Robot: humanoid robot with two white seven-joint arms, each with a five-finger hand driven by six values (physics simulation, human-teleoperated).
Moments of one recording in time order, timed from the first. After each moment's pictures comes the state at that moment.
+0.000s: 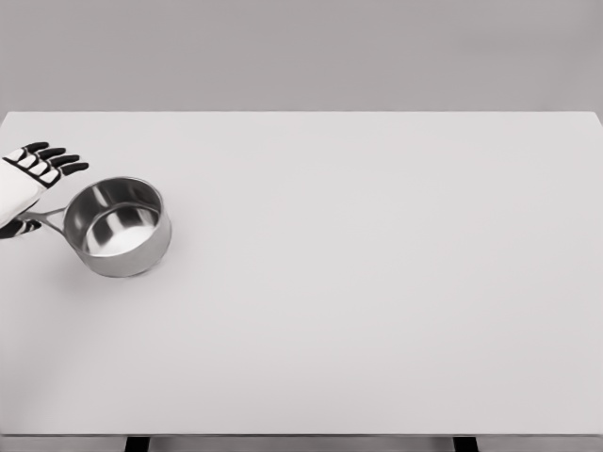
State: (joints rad) left arm -0.12 0.87 -0.08 -1.42 -0.81 -0.61 0.03; right arm 0.03 0.00 -0.13 0.11 -0.07 -0.22 -0.13
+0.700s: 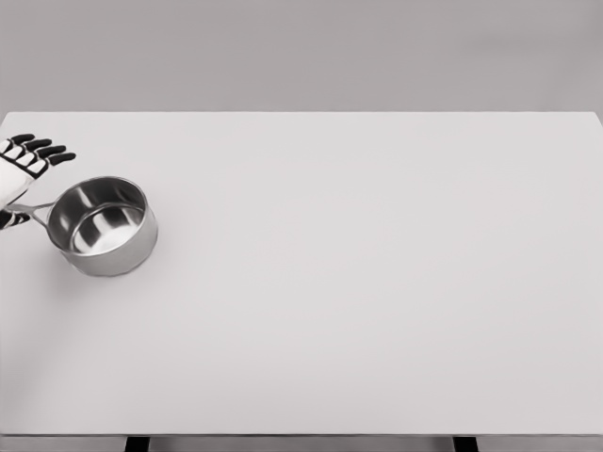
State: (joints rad) left arm -0.16 0.87 -0.08 -1.36 -0.81 -0.61 0.03; right arm 0.03 0.00 -0.13 0.11 -0.07 -0.22 -0.13
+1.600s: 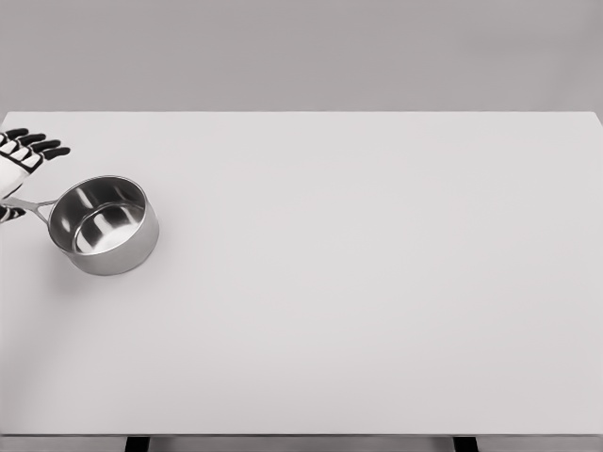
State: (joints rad) left arm -0.18 0.87 -0.08 -1.34 -0.81 -0.61 0.03; right arm 0.03 0.00 -0.13 0.11 -0.07 -0.22 -0.13
